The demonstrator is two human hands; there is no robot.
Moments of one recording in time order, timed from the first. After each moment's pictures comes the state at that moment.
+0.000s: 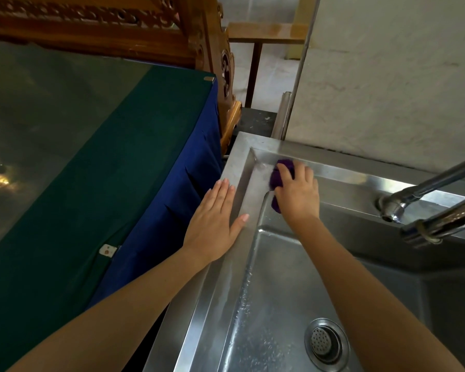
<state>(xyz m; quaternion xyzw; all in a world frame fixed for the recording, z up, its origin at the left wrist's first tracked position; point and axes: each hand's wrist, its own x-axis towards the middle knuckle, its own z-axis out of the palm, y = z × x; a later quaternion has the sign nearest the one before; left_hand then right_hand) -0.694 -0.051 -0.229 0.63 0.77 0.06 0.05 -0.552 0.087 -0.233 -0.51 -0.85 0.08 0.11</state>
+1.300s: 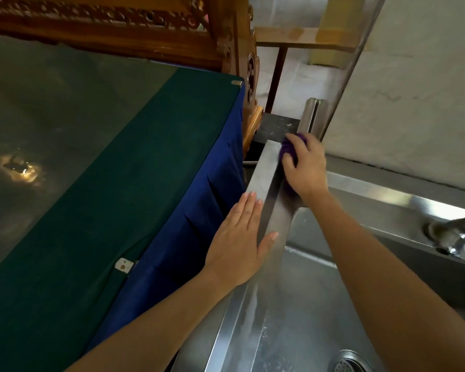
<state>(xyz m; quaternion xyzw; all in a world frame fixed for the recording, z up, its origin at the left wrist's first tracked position) -0.696 -0.049 -0.229 0.64 0.76 0.09 0.05 -0.625 0.149 -0.227 -0.47 -0.81 0.22 0.28</state>
